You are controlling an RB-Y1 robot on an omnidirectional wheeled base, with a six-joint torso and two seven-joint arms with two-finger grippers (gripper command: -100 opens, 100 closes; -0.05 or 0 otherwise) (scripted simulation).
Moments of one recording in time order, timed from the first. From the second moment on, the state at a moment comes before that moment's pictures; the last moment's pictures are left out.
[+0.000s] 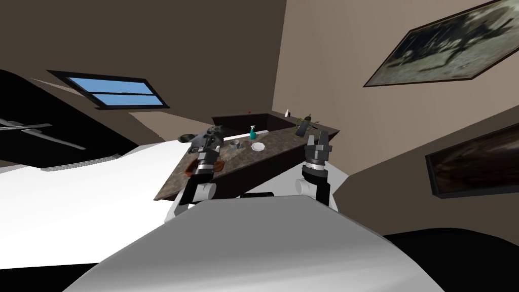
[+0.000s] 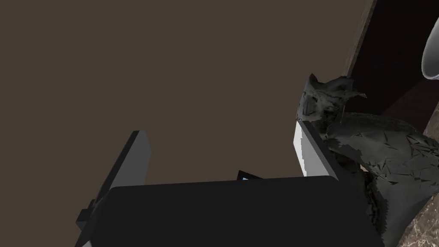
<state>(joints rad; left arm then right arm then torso) 0.43 0.15 0.04 -2.21 0.05 -0.21 0.24 0.46 0.02 -0.07 -2.33 0.00 -0.53 0.08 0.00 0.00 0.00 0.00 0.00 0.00</state>
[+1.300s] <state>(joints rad) 0.32 0.15 0.08 -2.10 0.16 0.11 0.34 0.46 0.02 -0.07 -2.33 0.00 -0.53 0.08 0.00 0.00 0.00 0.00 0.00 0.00</state>
